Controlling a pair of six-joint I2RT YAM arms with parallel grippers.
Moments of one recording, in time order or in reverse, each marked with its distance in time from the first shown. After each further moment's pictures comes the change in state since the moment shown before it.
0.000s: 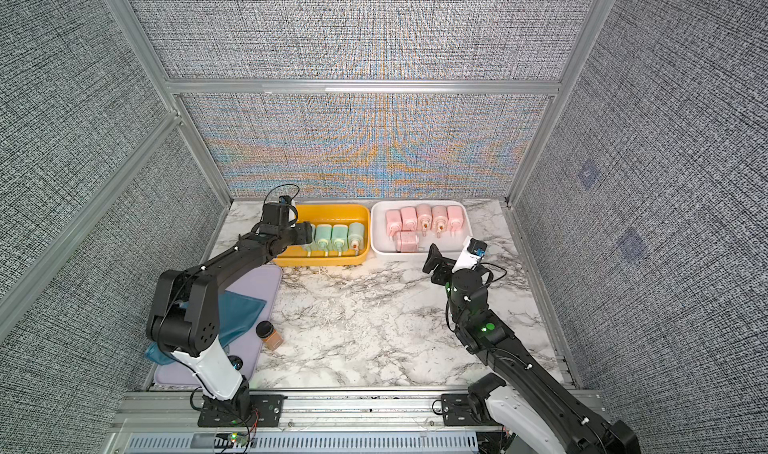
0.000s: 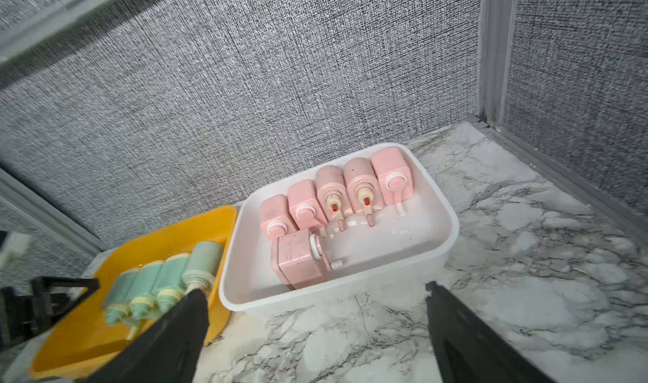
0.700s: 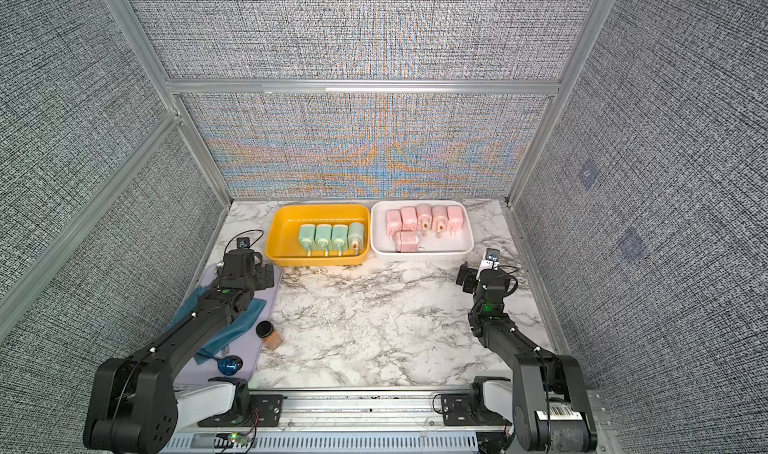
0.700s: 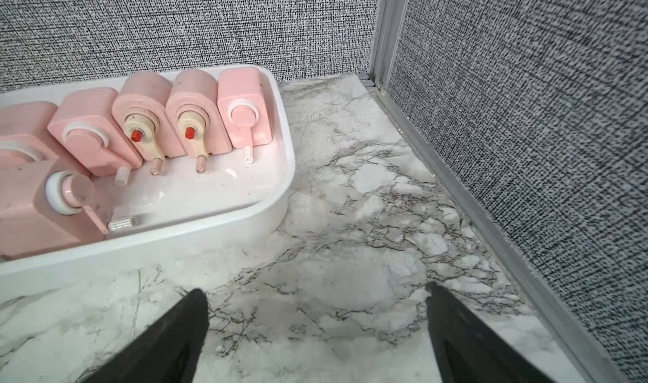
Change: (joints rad) left arm 0.149 -0.486 -0.595 0.052 -0.304 0.164; right arm -0.510 0.381 -0.185 0.385 -0.346 -0.329
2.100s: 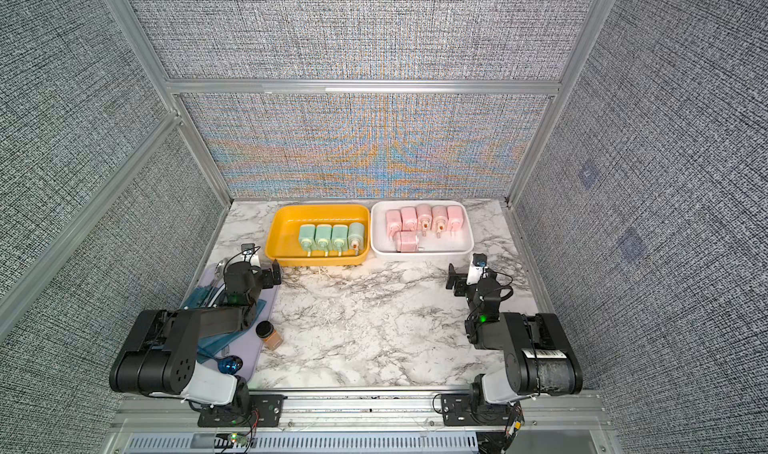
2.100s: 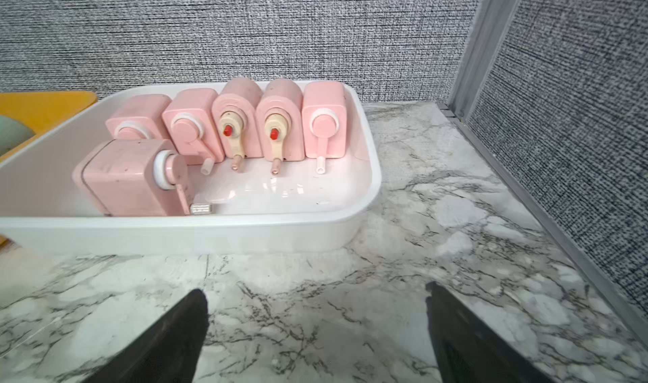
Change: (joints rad) left arm 0.049 0.262 -0.198 0.778 0.206 0.060; right arm 0.034 0.250 -0.119 0.518 -0.206 -0.073
